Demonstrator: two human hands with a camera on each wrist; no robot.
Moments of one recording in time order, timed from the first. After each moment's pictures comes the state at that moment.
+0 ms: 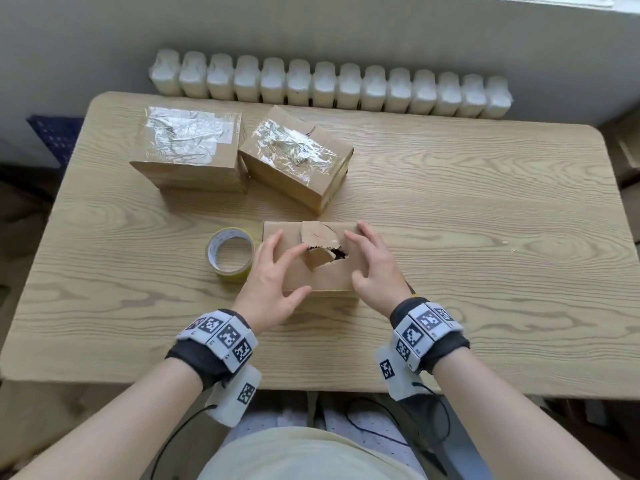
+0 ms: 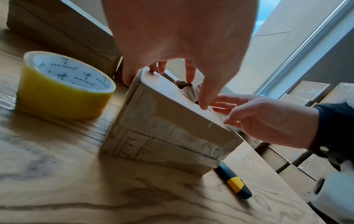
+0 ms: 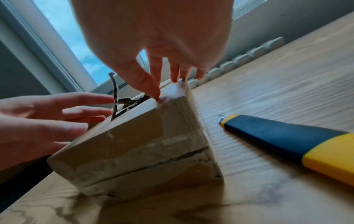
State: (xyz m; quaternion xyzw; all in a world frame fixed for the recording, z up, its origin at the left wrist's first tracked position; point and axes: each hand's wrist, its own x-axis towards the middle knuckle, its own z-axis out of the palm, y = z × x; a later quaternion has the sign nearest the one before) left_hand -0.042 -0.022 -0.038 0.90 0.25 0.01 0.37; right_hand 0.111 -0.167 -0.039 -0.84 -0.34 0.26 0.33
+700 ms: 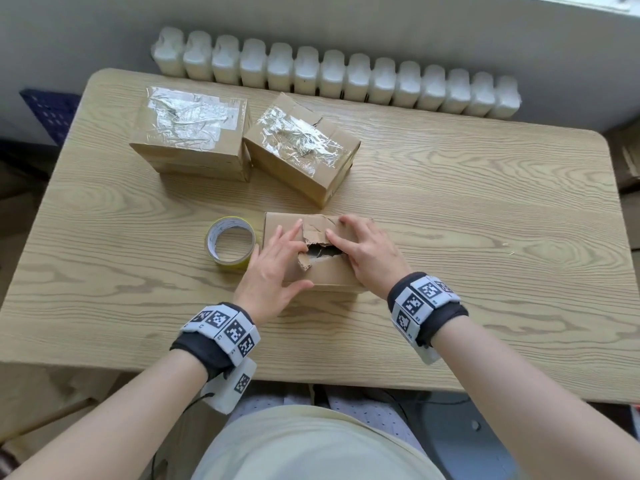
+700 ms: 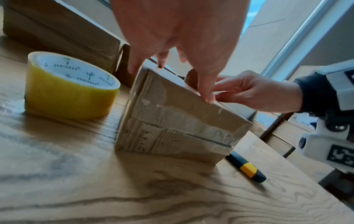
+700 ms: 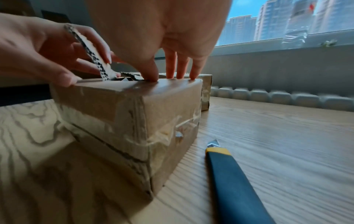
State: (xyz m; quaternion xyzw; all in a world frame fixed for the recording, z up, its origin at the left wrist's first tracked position) left_hand -0.044 -0.019 -0.052 0.90 0.20 0.06 0.39; right_hand 0.128 -0.149 -0.043 -0.80 -0.57 0.11 0.15
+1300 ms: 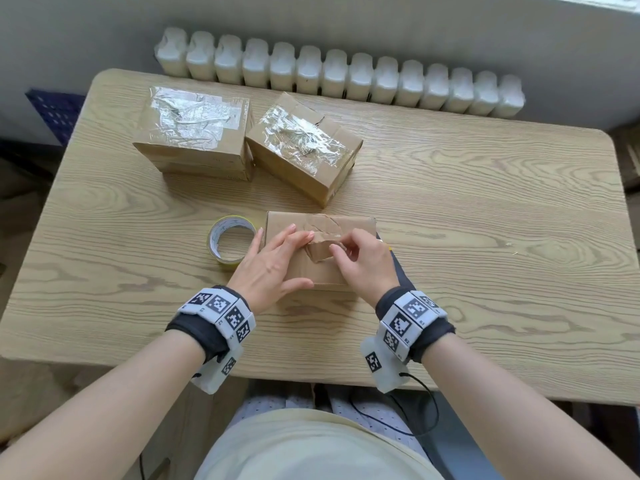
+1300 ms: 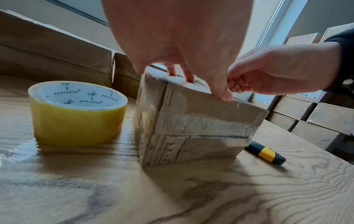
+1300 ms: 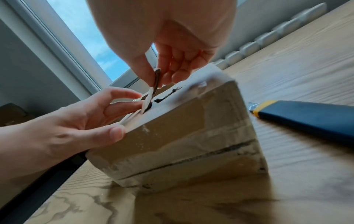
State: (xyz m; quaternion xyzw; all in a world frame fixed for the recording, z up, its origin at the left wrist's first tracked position) left_hand -0.040 -0.002 -0.053 0.94 0.15 -0.02 0.29; right_hand 0.099 -0.139 -0.036 -0.86 -0.32 0.19 0.35
